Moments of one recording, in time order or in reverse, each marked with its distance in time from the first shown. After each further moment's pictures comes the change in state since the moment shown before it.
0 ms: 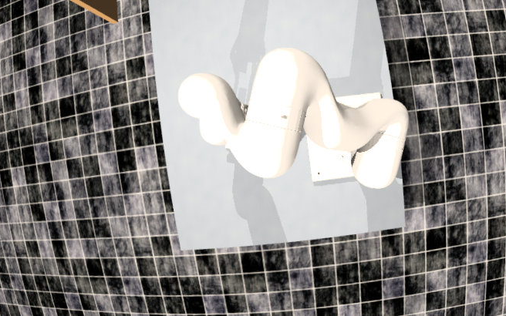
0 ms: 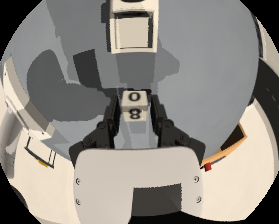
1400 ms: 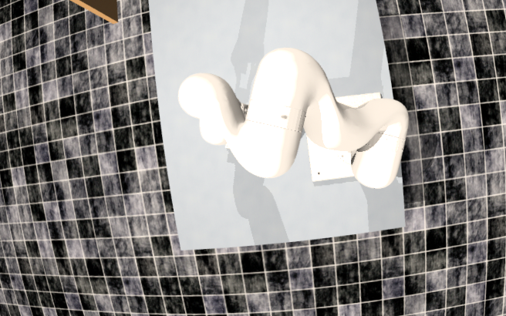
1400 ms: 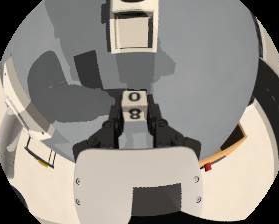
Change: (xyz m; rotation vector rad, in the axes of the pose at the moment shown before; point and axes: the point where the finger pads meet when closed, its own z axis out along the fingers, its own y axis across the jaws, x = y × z) arm 0.000 0.000 0.000 0.000 0.000 0.000
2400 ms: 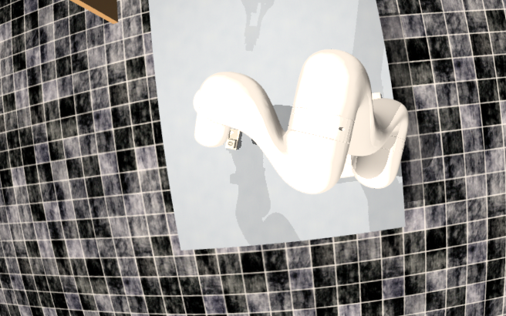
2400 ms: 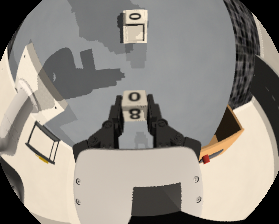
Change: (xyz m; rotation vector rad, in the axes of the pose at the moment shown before) arm 0.000 0.000 -0.100 0.001 0.000 0.000
